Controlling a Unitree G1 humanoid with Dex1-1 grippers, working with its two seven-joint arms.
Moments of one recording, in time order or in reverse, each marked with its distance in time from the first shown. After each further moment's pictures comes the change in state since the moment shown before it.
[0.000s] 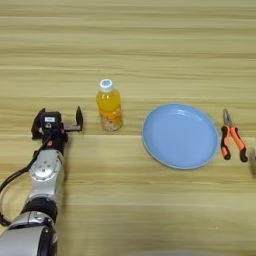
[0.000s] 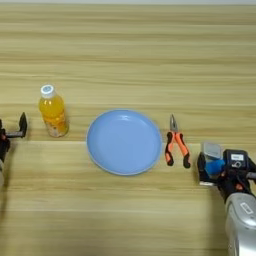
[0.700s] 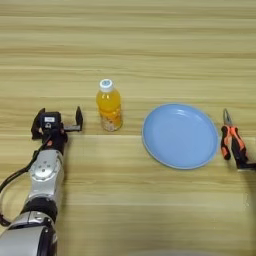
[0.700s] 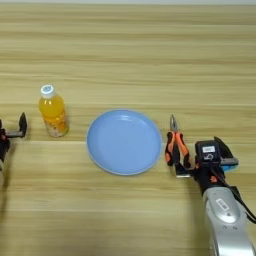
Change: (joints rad) left arm 0.000 0.001 0.001 0.000 -0.001 0.000 -0.001; right arm 0.005 0.026 0.184 -0.036 -0.090 -0.109 0.000
